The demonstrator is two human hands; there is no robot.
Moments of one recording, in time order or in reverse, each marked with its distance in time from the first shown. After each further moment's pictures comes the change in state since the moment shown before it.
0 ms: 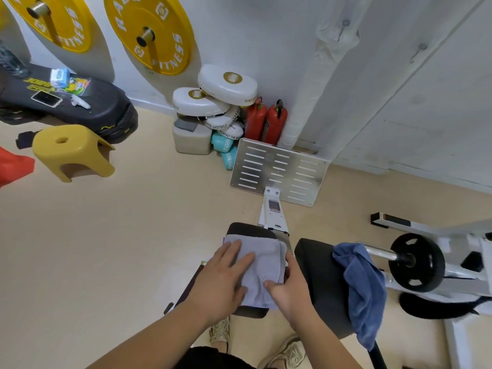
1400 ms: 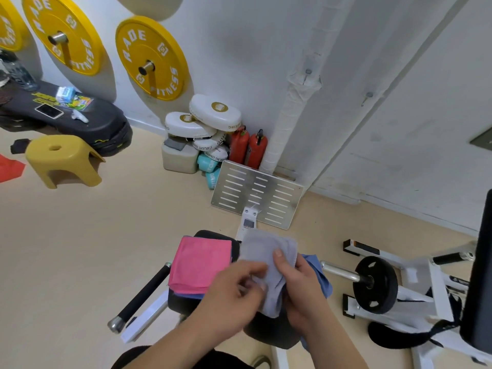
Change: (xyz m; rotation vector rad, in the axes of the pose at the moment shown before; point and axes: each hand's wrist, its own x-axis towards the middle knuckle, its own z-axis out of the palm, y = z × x) left_hand -0.037 0.200 -0.048 -0.940 0.207 -0.167; right_hand -0.091 -0.052 -0.153 0.782 -0.143 0.015
